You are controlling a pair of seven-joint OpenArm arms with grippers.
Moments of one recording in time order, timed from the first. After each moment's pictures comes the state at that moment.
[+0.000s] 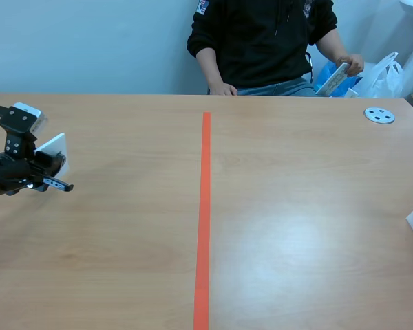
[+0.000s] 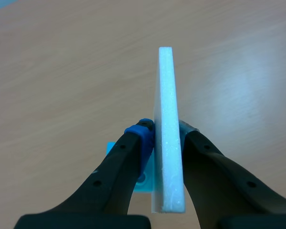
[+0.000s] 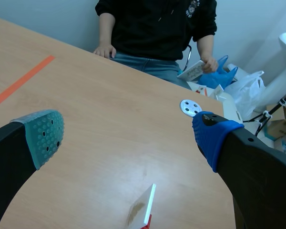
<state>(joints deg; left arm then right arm) -20.6 -27.3 13.2 40.7 -6.3 -18.8 -9.2 -30.6 27.8 44.9 105.8 26.5 42.5 -2.3</state>
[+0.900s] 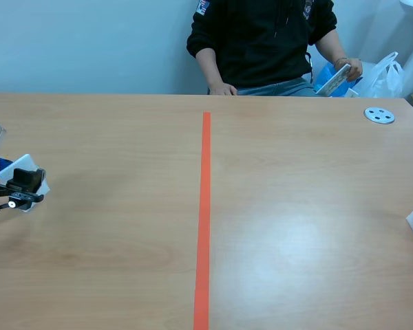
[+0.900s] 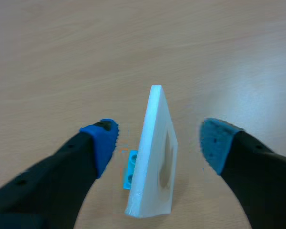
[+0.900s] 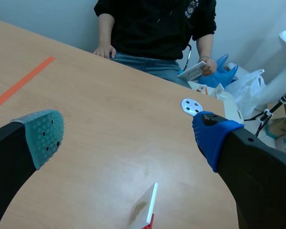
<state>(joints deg) -15.2 -30.7 9.6 40.7 -11.2 -17.3 -13.6 -30.6 27.0 44.9 105.8 26.5 42.5 -2.3</state>
